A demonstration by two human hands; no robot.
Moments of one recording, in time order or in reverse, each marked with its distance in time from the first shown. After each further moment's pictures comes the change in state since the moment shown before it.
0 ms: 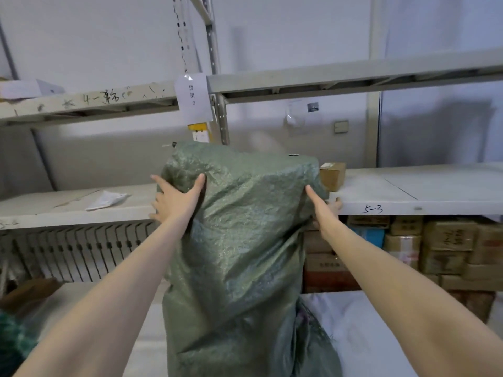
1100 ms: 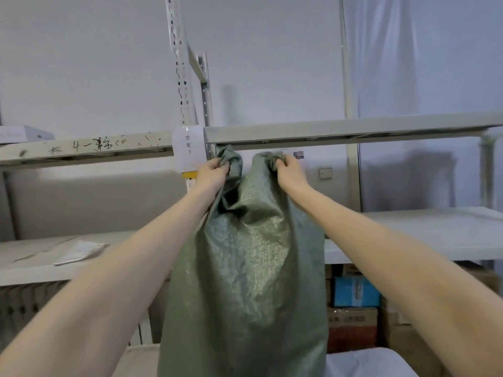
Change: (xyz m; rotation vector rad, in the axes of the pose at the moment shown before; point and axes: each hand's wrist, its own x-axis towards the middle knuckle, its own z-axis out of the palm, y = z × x) left_hand 0.041 0.150 0.004 -0.651 -0.373 0.342; right_hand -0.026 -0.168 0.110 -0.528 -0.106 -0.754
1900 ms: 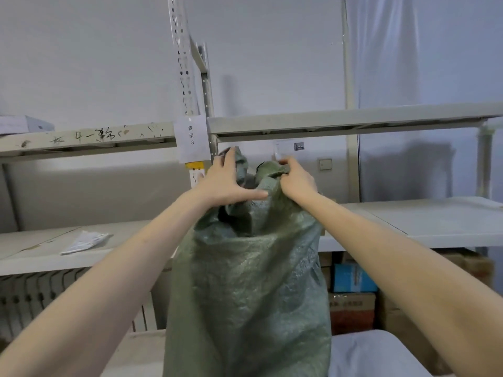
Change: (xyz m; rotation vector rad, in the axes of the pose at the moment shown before) left_hand -0.037 0.024 -0.020 0.903 -0.366 0.298; right_hand -0.027 -0.002 -0.009 -0.337 -0.034 0.029
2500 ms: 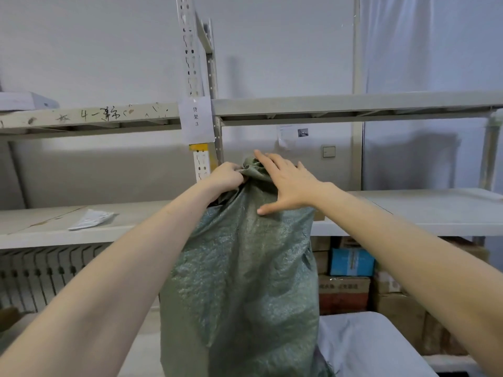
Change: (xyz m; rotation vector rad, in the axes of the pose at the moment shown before) left_hand -0.011 -0.010 0.032 -0.303 -0.099 -0.225; right_hand -0.044 0.008 -0.002 -0.605 -0.388 -0.579
